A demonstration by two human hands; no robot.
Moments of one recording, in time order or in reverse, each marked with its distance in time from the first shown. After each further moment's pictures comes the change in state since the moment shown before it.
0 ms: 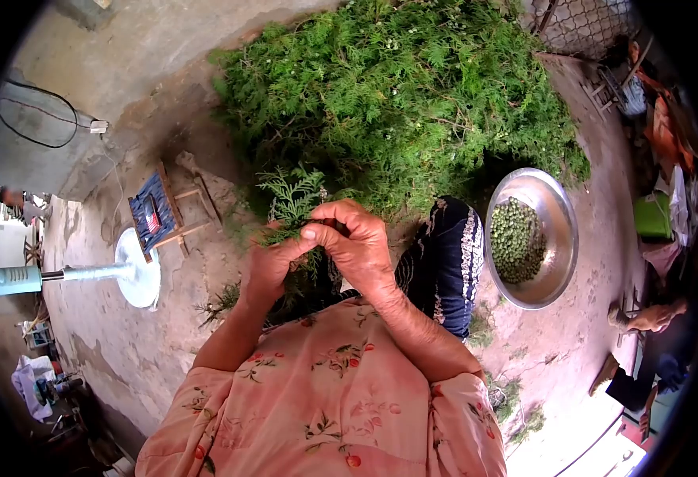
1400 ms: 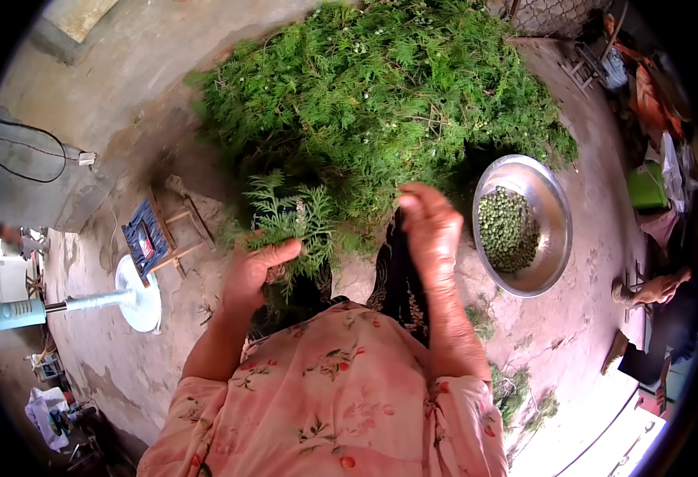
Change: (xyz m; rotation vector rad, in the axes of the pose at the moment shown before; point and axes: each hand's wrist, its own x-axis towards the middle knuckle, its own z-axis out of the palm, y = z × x) left_hand 0.007 0.022 0.004 0.270 -0.152 -0.141; right_hand -0.006 -0.014 -0.106 -0.645 0.513 -0.136
